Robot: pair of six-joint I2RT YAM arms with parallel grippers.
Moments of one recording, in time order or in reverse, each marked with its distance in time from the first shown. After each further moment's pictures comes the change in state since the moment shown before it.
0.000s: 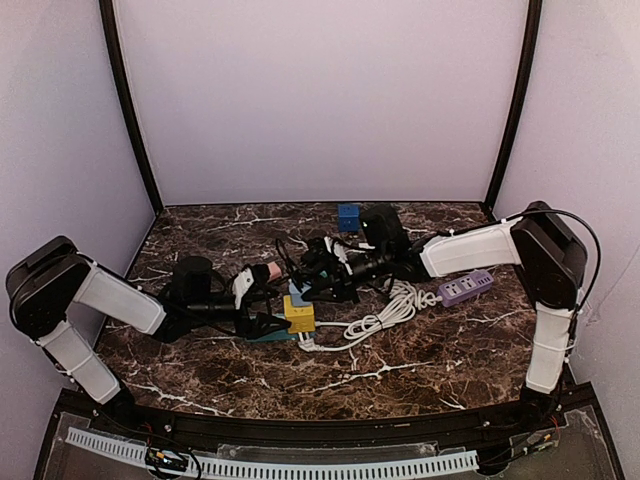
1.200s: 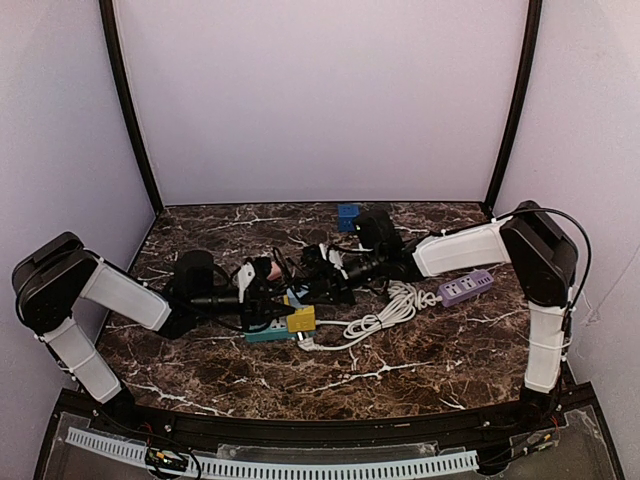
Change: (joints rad) left arm 0.000 0.046 0.042 0.097 0.068 0.002; right arm -0.001 0.060 0.042 -0.052 0.028 -0.119
